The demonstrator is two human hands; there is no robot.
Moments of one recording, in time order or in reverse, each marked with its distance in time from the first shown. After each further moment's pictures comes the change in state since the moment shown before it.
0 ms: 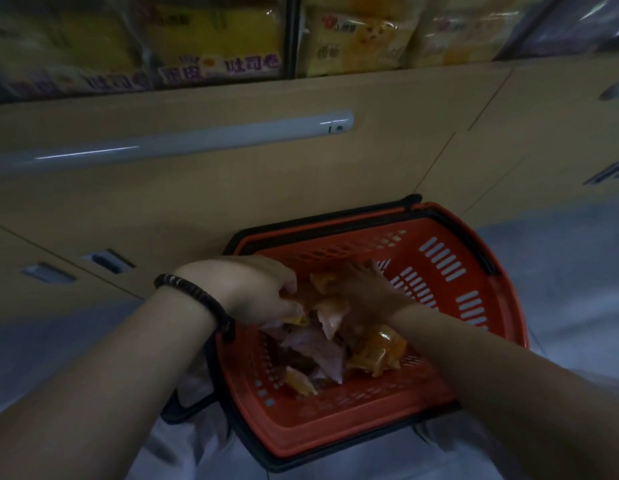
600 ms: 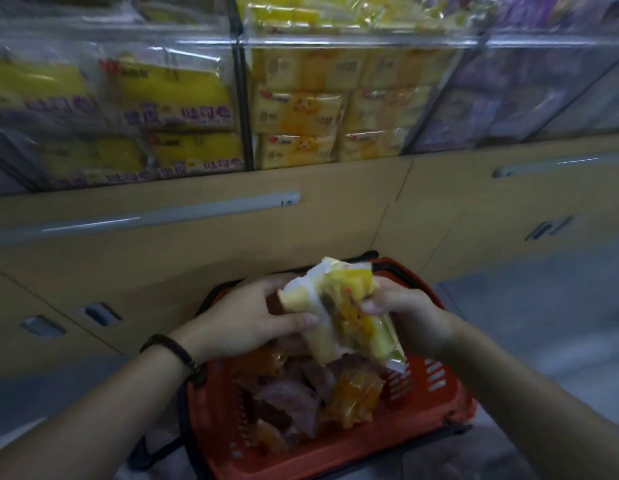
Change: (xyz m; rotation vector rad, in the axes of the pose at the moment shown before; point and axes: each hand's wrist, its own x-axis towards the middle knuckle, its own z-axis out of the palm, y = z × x) left_hand -0.025 0.040 0.013 -0.839 0.589 0.436; right_hand -0.167 0.011 -0.158 1.740 -0.034 -0.363
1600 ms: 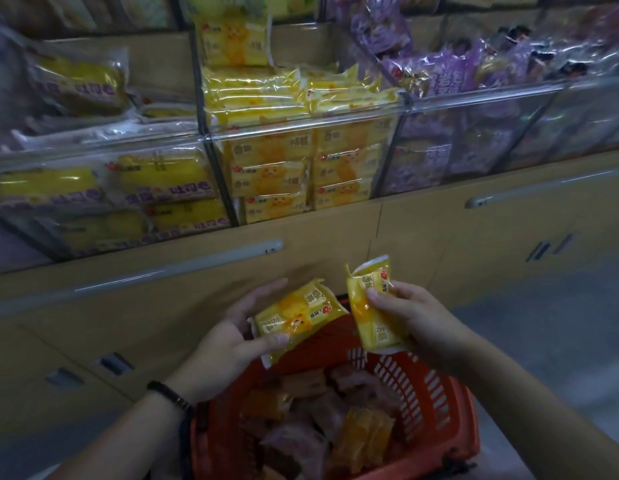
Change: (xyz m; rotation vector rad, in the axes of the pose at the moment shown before) left_hand -0.004 0.017 0.008 -0.298 0.204 0.082; right_hand -0.031 -0.007 -0.036 0.168 0.551 -0.102
